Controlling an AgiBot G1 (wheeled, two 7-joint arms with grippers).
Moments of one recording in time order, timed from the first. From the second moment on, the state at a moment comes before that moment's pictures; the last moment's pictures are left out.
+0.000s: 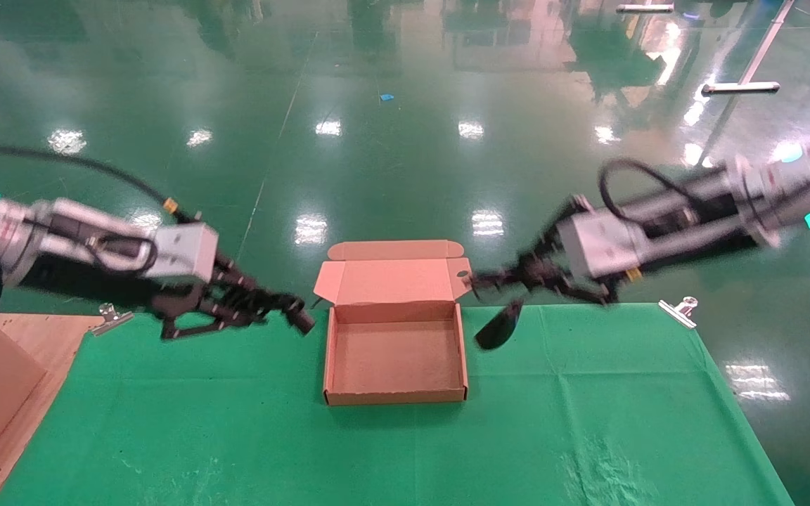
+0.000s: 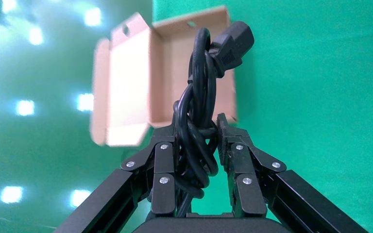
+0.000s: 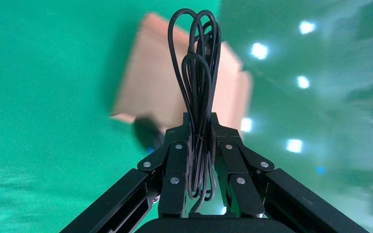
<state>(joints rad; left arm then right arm) -2.01 1.11 0.72 -0.09 1.70 1.47 0.54 2.03 -1.20 -0.65 0.07 -1.73 -1.46 -0.81</state>
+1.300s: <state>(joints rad) -1.70 1.36 0.62 -0.17 1.52 0.82 0.85 2.00 -1.31 -0.66 0.07 -1.71 -1.22 -0.79</state>
